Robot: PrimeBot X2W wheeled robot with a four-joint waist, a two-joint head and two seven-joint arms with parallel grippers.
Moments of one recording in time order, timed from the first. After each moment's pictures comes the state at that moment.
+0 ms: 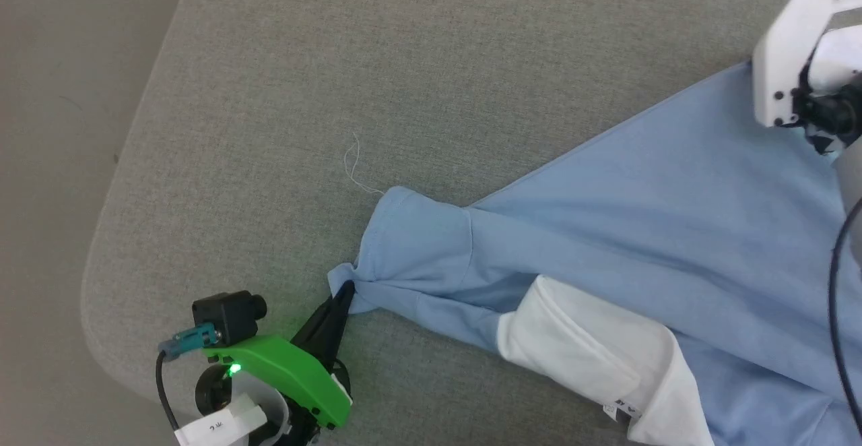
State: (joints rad) left arm -0.03 0.11 -0.19 0.00 -0.66 -0.07 0.19; right arm -1.00 -0.33 0.12 0.79 0.18 0.13 0.74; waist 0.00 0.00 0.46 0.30
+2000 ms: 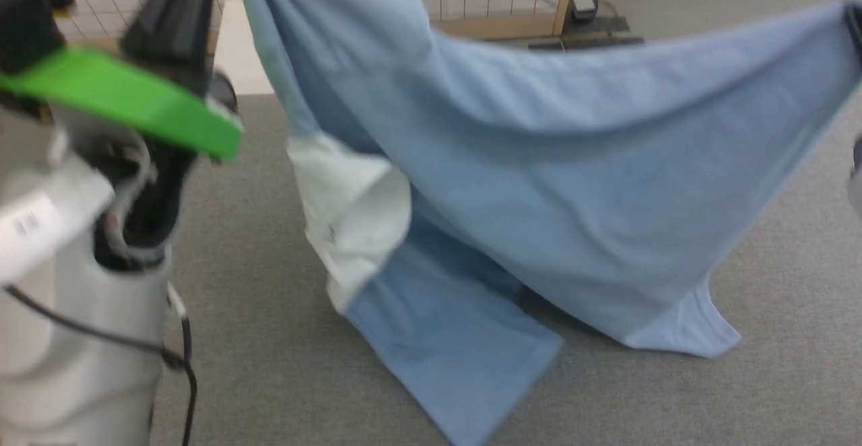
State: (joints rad) left arm -0.62 0.28 -0.11 -0.18 -0.61 -0.06 0.22; right arm -0.44 -0.49 -0.04 -0.31 0.31 0.13 0.51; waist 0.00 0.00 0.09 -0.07
